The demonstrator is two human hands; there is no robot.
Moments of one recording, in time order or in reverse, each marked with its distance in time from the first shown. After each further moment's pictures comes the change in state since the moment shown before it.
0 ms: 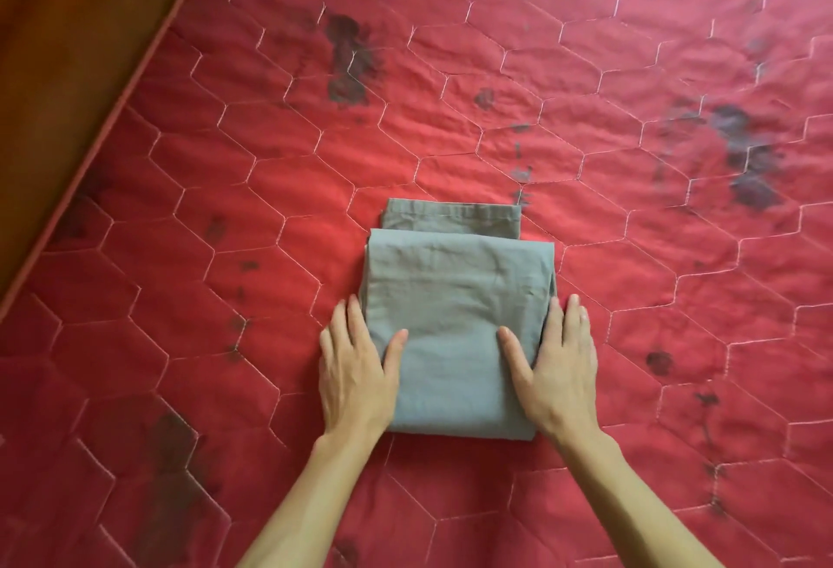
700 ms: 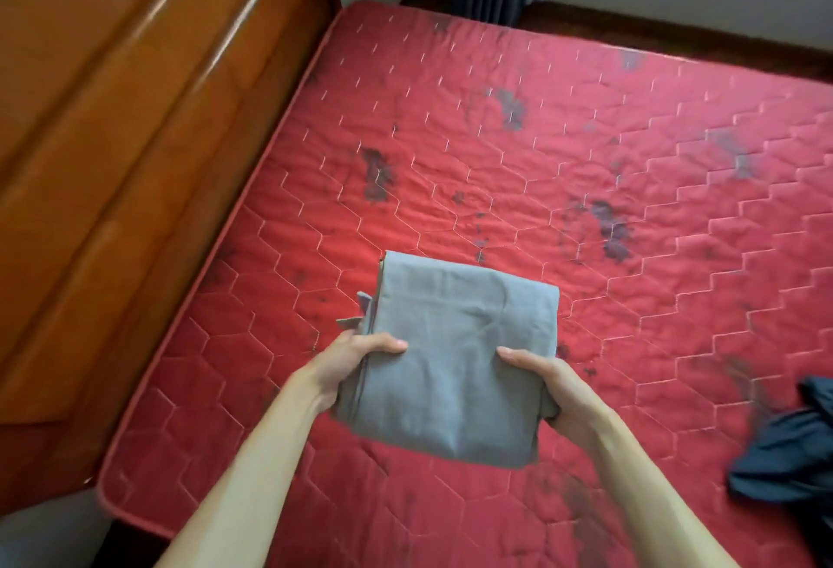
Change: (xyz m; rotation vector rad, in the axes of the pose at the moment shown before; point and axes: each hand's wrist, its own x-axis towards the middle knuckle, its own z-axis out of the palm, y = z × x) left_hand -0.080 0.060 -0.307 -1.000 -0.840 -0.335; right_hand -0.144 -0.088 -0.257 1.088 -0.641 0.400
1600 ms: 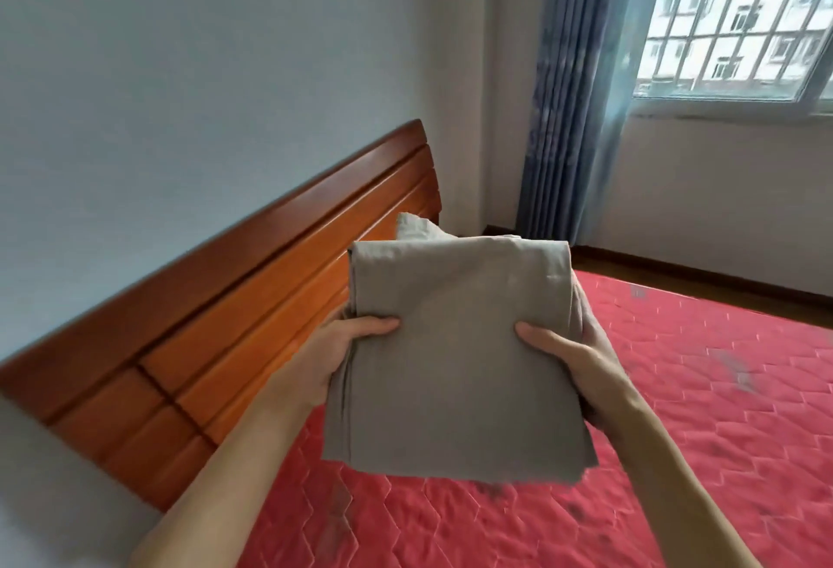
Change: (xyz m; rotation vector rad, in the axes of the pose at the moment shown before) left_hand -0.406 0.091 0.116 -0.207 0.242 0.704; right_hand -0.359 -0.139 0.052 -0.088 -0.312 -1.027
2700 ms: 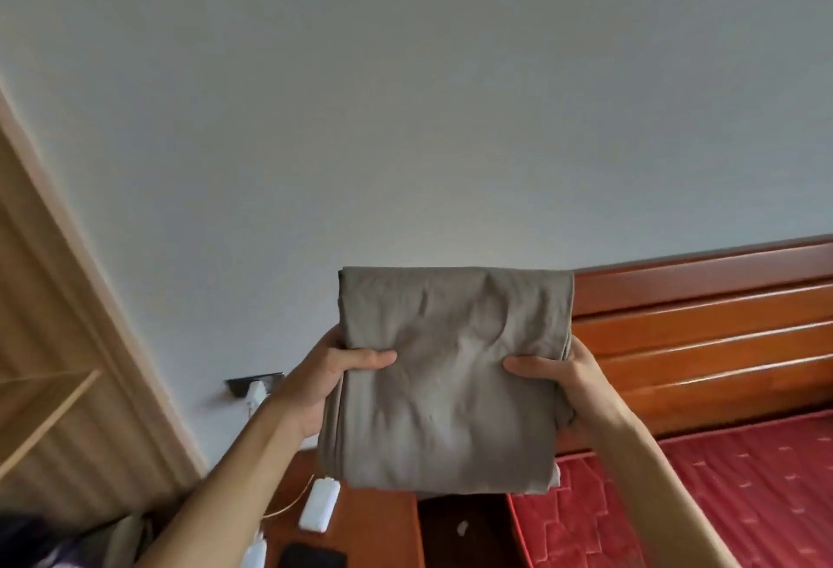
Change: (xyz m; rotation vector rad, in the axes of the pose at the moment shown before) left_hand -0.457 -0.032 -0.293 -0.148 0.769 0.349; right_hand -0.170 0.025 0.455 0.082 -0.993 0.300
